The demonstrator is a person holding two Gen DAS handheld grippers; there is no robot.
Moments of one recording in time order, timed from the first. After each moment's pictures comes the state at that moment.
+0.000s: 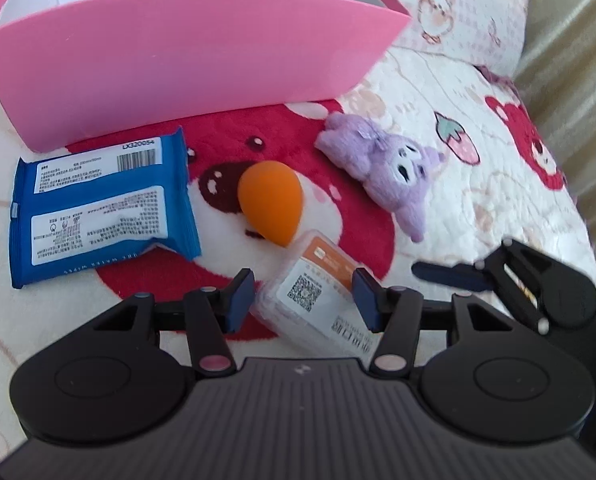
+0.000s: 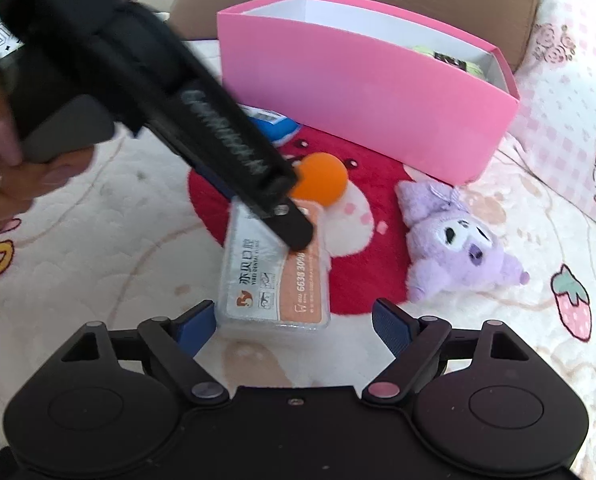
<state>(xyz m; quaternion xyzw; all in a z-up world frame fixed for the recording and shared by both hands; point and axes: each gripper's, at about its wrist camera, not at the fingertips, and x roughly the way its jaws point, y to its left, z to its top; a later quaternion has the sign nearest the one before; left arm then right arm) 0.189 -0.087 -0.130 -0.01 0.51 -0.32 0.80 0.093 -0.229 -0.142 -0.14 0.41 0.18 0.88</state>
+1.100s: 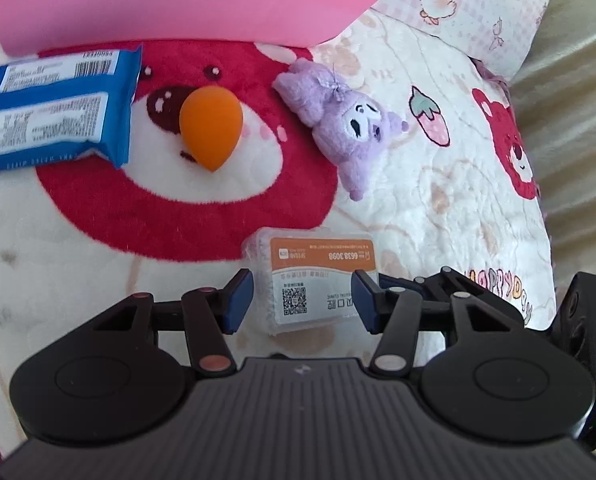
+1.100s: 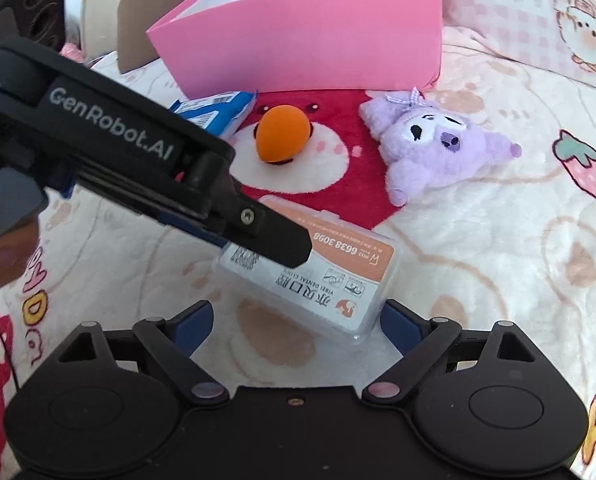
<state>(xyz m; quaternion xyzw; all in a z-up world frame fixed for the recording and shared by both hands) 0.166 -0.105 -0.133 -0.10 0.59 -0.30 0.74 0.090 -0.260 -0.154 0.02 0.47 0.16 0.87</state>
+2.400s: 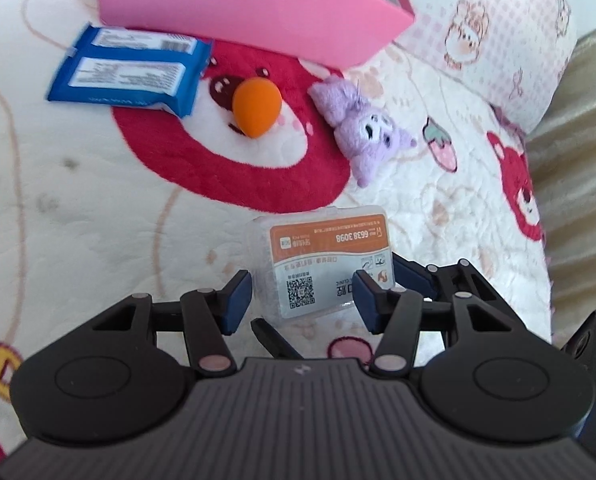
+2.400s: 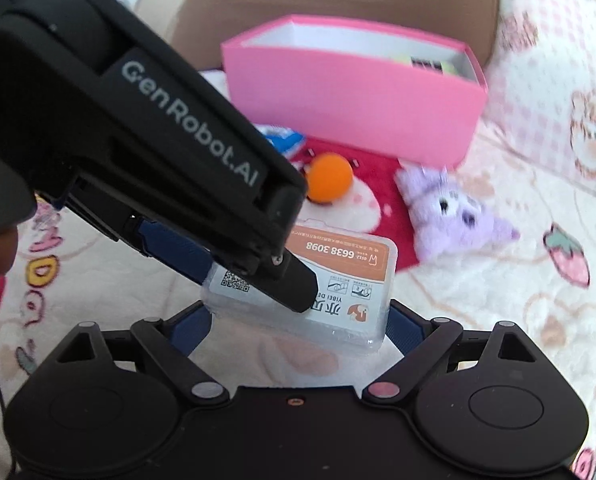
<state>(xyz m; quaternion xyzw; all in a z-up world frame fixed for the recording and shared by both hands) 0.107 -0.077 -0.105 -0.16 0.56 -0.22 0.79 0.063 -0.232 -0.130 -0.09 0.37 0.20 0.90</state>
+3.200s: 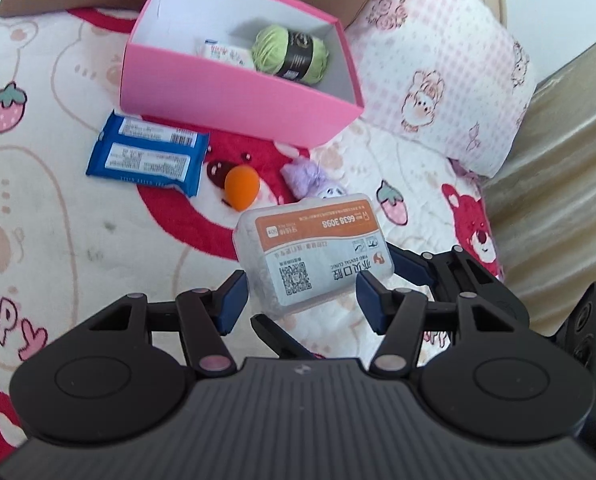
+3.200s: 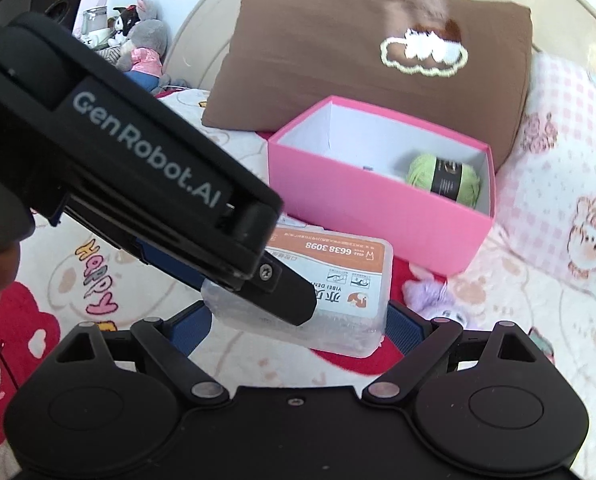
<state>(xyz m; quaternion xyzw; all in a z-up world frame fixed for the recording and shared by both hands) 0.092 -0.041 -0.016 -0.18 0.49 -0.23 0.82 0.059 -0.216 -0.047 -0.13 0.33 0.23 0.91</state>
